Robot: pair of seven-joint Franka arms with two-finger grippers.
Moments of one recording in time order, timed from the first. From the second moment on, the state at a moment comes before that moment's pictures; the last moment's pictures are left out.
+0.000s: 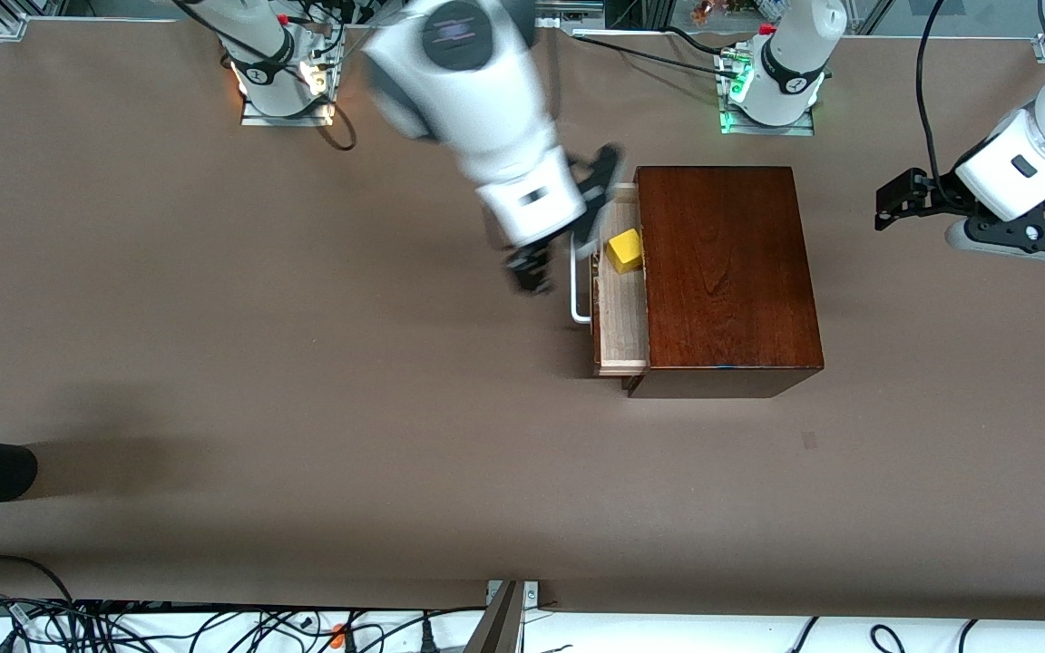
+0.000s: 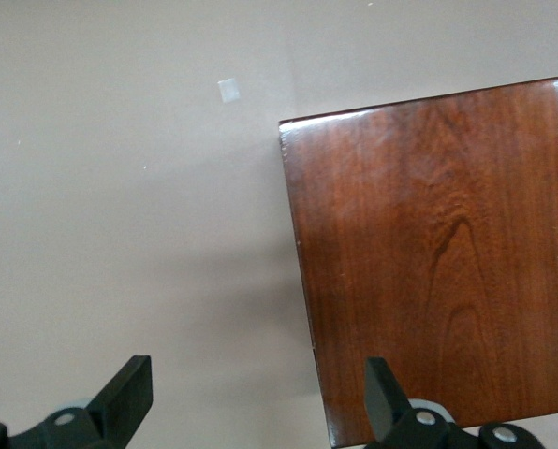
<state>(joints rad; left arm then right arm) -0.06 -0.03 -0.03 -1.71 -0.02 1.61 0.06 0.49 0.62 0.30 -1.00 -0.07 1.89 -0.41</state>
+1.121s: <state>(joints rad) -0.16 0.17 -0.14 -1.55 -0.16 1.65 -0.21 0.07 0.16 0.09 -1.45 0.10 1.68 -0.24</state>
